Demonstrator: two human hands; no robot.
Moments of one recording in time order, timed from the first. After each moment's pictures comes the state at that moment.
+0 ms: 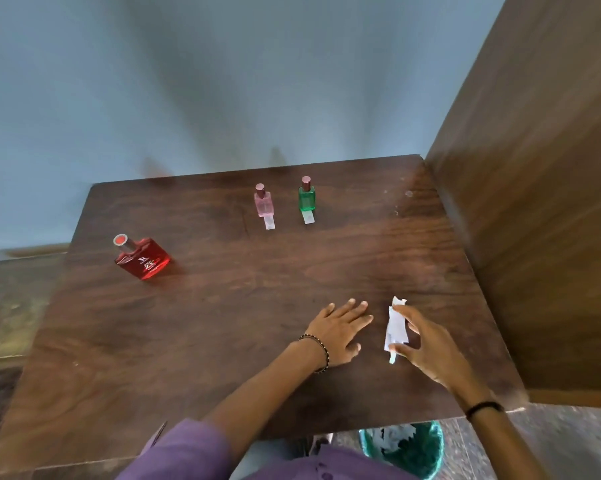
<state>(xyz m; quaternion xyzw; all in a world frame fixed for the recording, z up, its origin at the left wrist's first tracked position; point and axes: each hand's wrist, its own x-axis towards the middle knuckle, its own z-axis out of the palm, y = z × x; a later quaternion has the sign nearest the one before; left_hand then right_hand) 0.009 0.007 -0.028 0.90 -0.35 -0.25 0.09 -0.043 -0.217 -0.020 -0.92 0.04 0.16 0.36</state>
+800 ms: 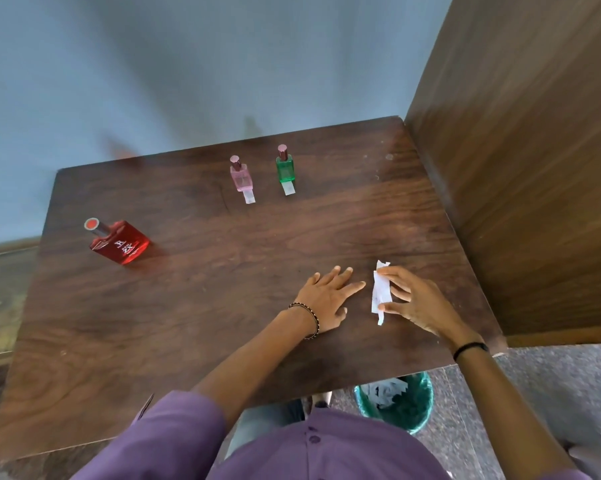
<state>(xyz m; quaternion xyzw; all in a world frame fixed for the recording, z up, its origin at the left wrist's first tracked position) 0.006 0.000 -0.021 0.90 -0.35 -0.24 0.04 -0.041 -0.227 -0.014 -0.84 0.07 0.19 0.51</state>
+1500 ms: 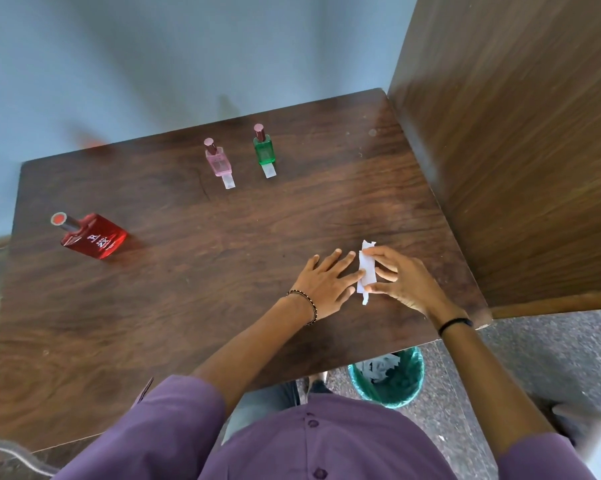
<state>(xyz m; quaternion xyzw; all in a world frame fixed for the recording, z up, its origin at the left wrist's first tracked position) -0.003 -0.019 -0.027 0.90 -0.40 -0.19 0.01 -0.044 -0.230 -0.017 -0.82 0.09 0.18 0.54</state>
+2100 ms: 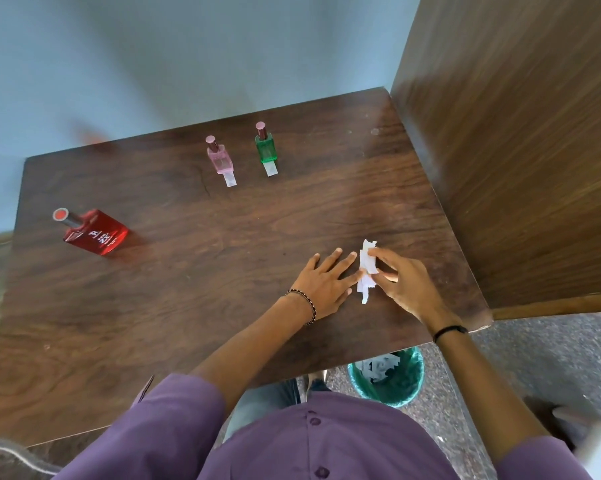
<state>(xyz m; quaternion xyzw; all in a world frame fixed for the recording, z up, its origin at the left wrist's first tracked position) -0.004 -0.017 -0.031 0.89 -0.42 -0.19 -0.01 -0.051 -0.224 -0.025 -0.91 0.04 0.07 0.40</state>
